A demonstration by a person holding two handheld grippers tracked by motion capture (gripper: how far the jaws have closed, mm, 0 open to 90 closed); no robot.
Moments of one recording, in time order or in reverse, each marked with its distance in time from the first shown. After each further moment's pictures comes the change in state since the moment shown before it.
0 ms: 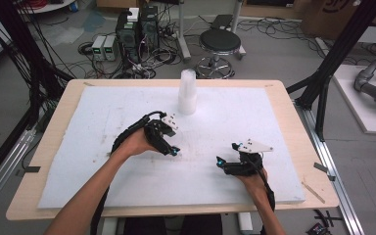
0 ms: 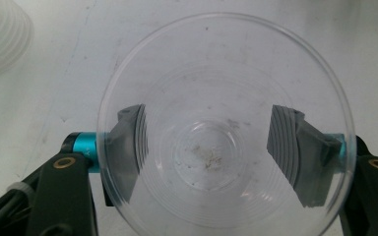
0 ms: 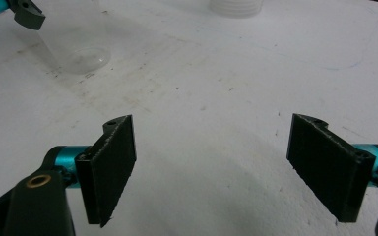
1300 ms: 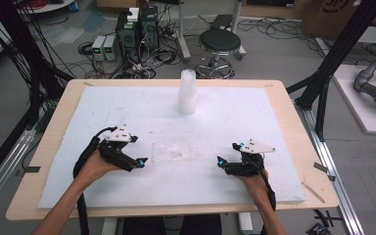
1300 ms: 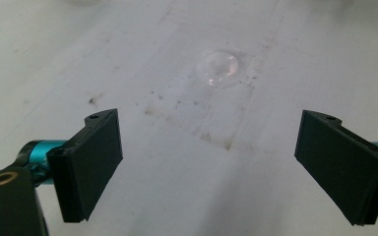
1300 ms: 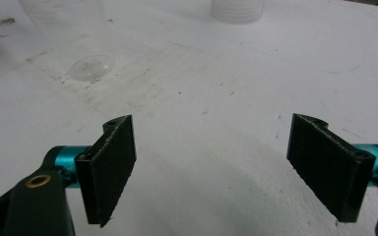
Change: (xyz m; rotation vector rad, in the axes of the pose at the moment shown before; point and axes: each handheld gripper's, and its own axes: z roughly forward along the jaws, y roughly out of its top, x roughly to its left) left arm -0.033 -0.125 -0.068 -0.294 0.169 -0.228; right arm -0.001 -0.001 -0.003 -0.027 0.014 0.017
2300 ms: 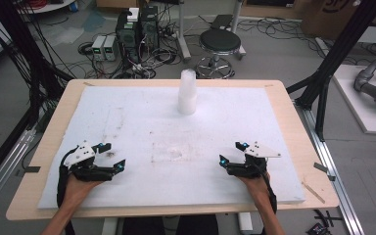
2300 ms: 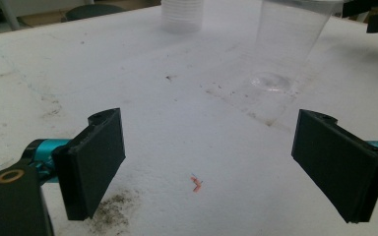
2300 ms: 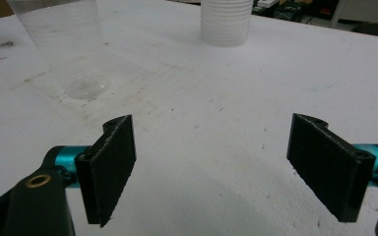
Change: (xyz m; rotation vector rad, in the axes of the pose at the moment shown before) left arm -0.005 -0.074 -0.036 -0.317 0.192 -0.172; right arm 0.001 -0.005 -0.009 -0.099 -0.037 0.000
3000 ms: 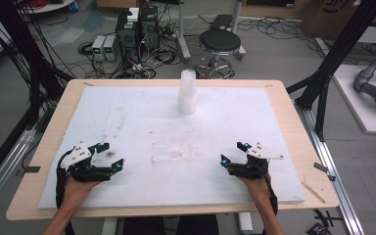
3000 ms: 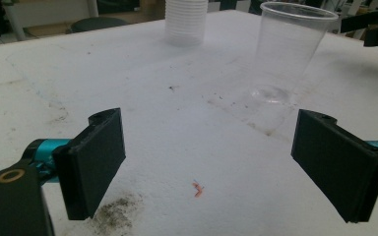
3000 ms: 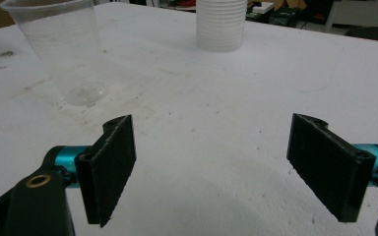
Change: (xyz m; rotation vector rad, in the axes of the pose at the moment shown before) left arm 0.000 -0.002 -0.004 -0.043 0.004 -0.012; right arm 0.000 -0.002 -0.004 -0.023 -0.011 0.023
